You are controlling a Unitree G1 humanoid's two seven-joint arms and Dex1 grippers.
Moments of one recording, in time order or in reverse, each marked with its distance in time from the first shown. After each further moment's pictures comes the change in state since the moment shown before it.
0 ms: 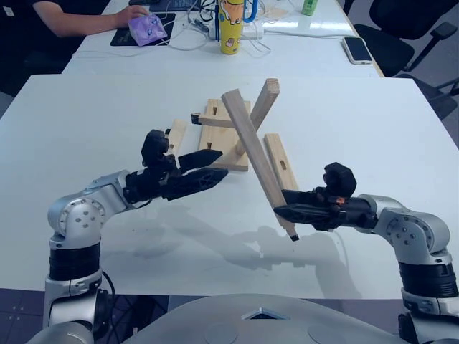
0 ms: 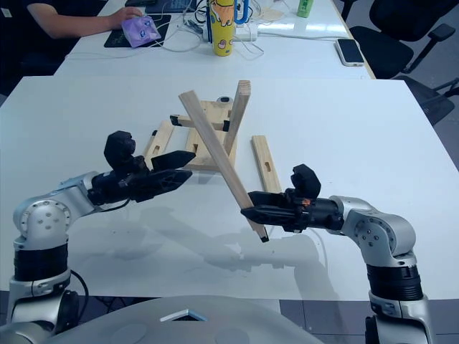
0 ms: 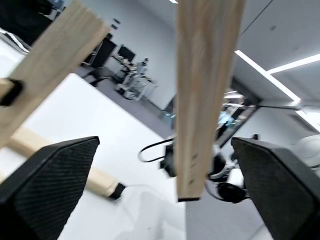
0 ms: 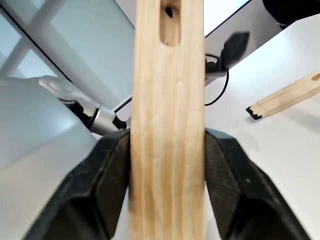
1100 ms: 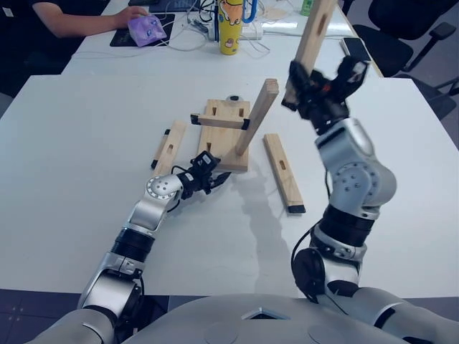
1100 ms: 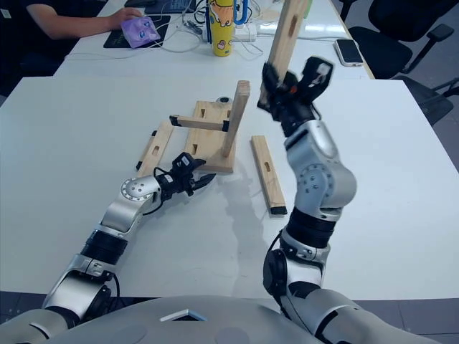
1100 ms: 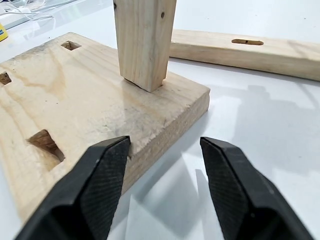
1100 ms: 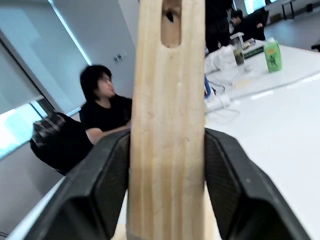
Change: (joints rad) left arm -0.054 -0.152 -0.447 0.494 1.130 -0.799 0.216; right arm -0.498 0.674 -0.342 -0.073 -0.432 -0.131 -1.160
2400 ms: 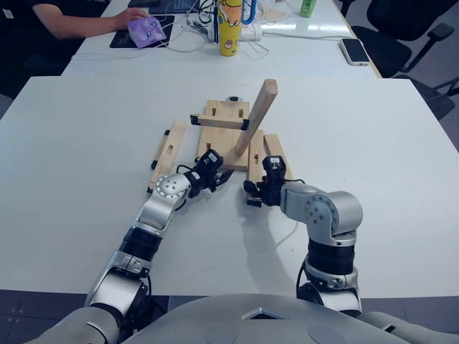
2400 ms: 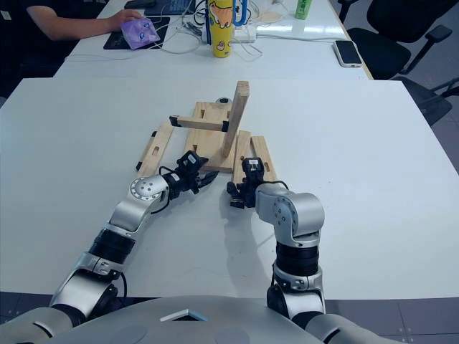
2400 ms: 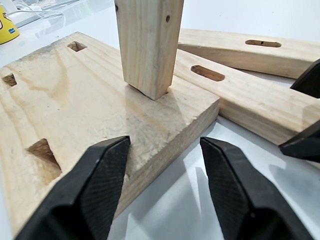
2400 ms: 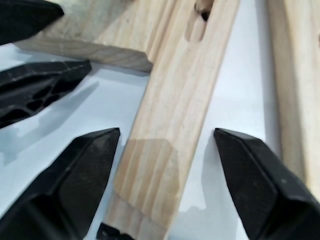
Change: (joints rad) left arm -0.024 -0.062 -0.024 0.002 0.041 0.065 0.101; right arm 0.248 0.028 0.414 -0.057 -0.265 0.787 -0.257
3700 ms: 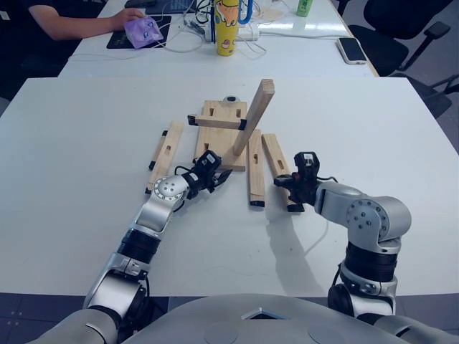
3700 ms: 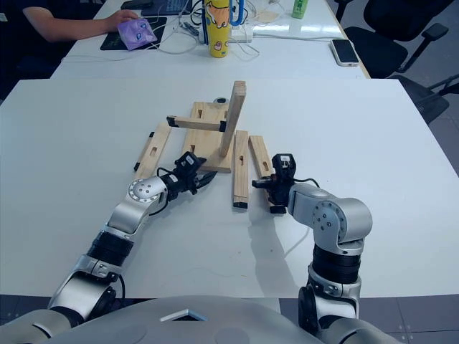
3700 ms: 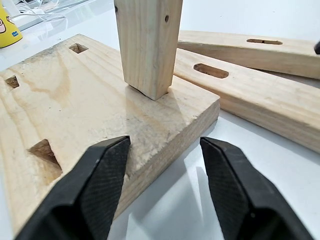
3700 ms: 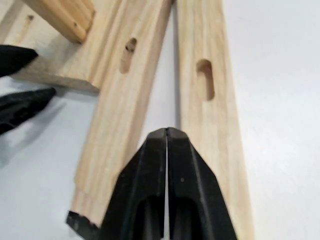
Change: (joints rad) left arm 0.021 0.010 0.004 -0.009 0.001 -0.022 0.017; right arm 0.048 -0.218 -0.180 -0.082 0.277 -0.083 0.071
